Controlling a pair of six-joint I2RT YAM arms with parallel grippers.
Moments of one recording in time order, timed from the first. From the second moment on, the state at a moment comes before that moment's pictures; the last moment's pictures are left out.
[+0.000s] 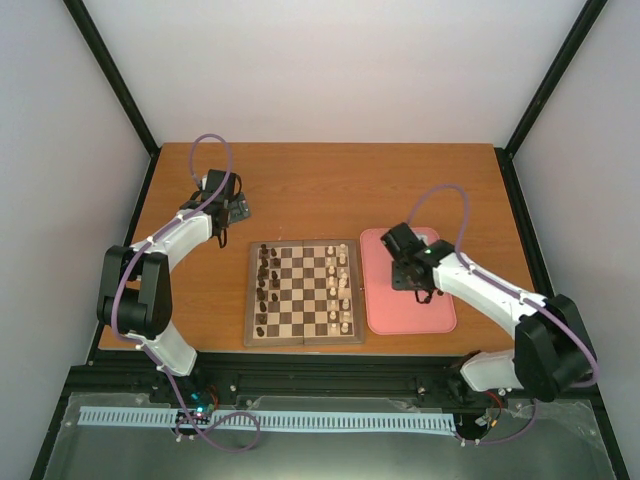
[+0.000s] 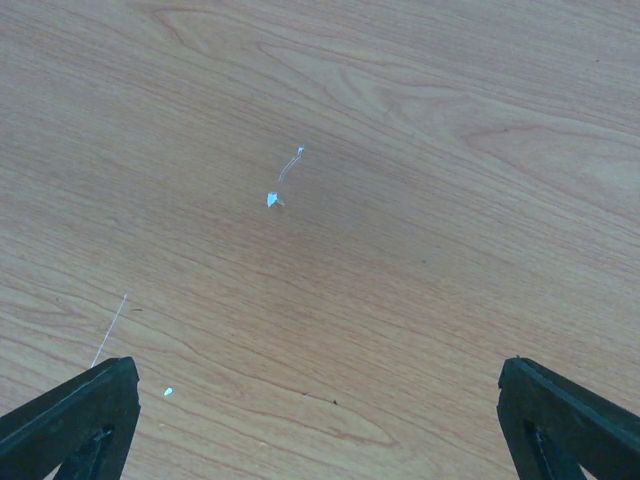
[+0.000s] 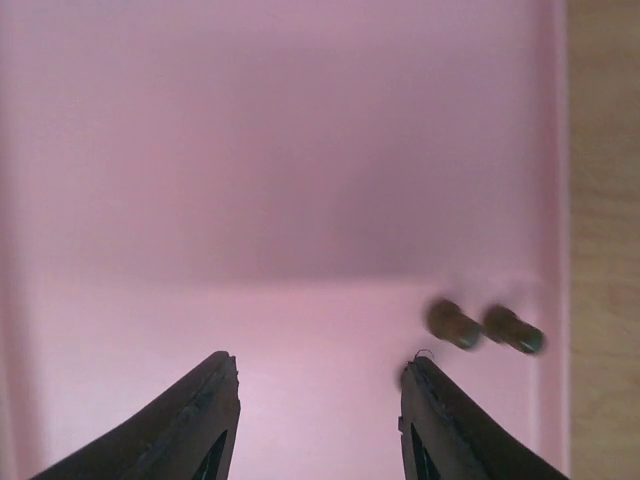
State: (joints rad) left arm -0.19 1.65 1.10 -0.36 -0.35 -0.48; right arm 0.61 1.36 0.90 -0.82 0.31 0.55
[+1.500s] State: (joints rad) left arm -0.19 1.67 1.11 -0.36 -0.35 -0.48; right arm 0.29 1.41 0.71 -0.61 0.20 0.50
